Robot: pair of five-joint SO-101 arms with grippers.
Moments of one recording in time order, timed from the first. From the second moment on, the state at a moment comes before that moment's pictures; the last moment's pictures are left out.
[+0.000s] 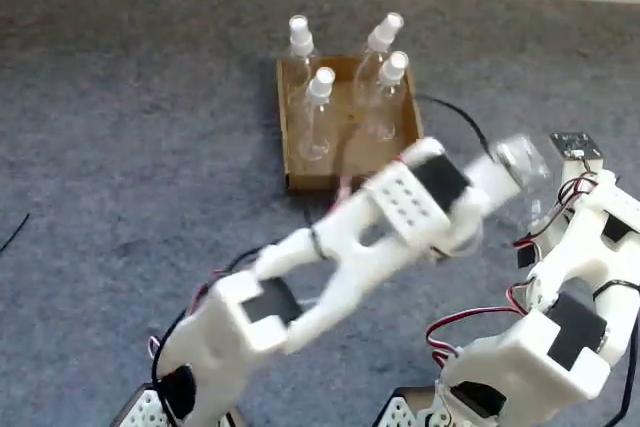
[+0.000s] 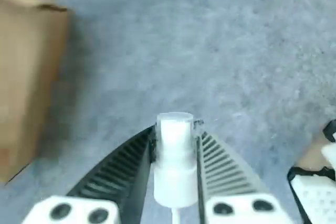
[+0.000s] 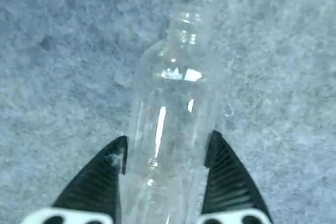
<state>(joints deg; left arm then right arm) 48.9 31.3 -44.0 100.0 1.0 34.5 4.6 19.7 65.7 45.4</state>
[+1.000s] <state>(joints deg) -9.4 -21.7 31.1 71.6 -12.4 25.1 5.5 5.1 74.7 36.1</state>
